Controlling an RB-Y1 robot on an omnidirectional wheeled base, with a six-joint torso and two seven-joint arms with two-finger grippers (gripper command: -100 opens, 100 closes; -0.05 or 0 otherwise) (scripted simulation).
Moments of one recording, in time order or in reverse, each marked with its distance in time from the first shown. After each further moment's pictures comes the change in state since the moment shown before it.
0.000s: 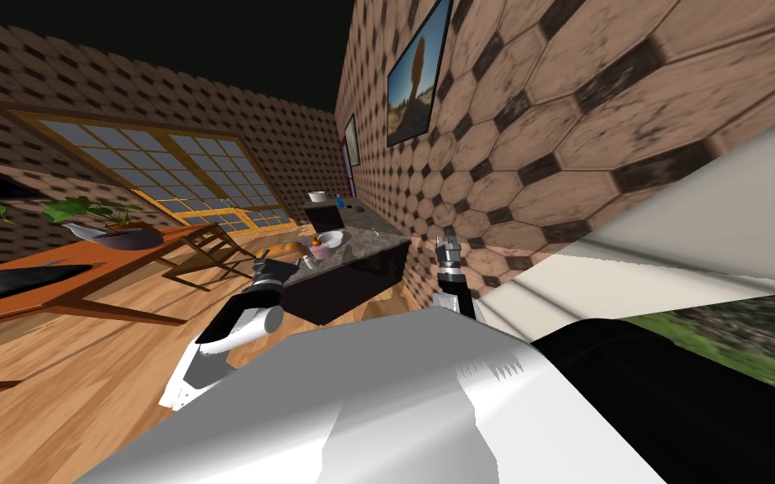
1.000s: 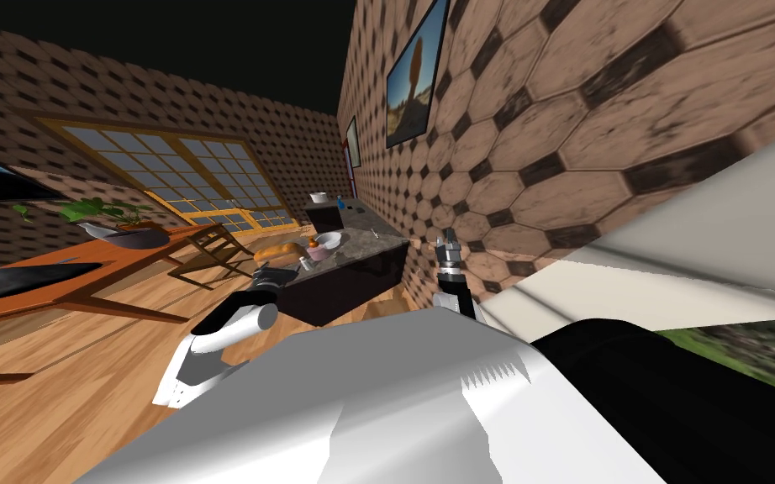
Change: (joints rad) left arm -0.043 -0.009 0.074 0.036 0.025 0.258 0.227; right arm 0.000 0.000 0.000 0.000 0.000 0.000 0.000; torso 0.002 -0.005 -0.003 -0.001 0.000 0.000
